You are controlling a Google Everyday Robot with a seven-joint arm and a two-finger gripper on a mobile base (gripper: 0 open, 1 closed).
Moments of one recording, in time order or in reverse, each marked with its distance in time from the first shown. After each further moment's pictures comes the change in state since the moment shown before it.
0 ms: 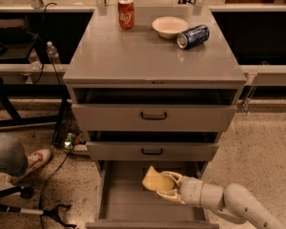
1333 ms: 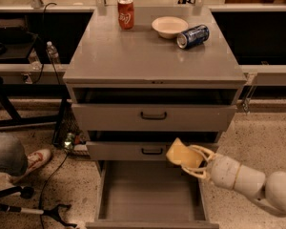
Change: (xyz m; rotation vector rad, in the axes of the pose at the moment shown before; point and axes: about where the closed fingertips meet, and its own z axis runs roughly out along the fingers) arm -0.116 -0.076 -0.105 0.187 0.014 -0.216
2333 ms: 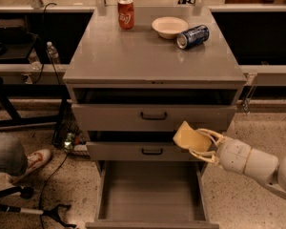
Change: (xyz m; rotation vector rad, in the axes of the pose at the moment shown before) arm -0.034 -0.054 -0.015 0.031 0.006 -0.054
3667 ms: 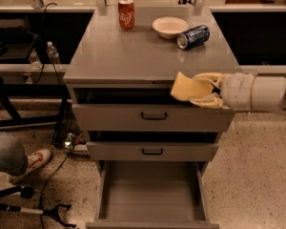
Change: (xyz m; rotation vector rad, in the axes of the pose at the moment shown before) arm -0.111 -0.132 0.028 -0.134 0.101 -0.208
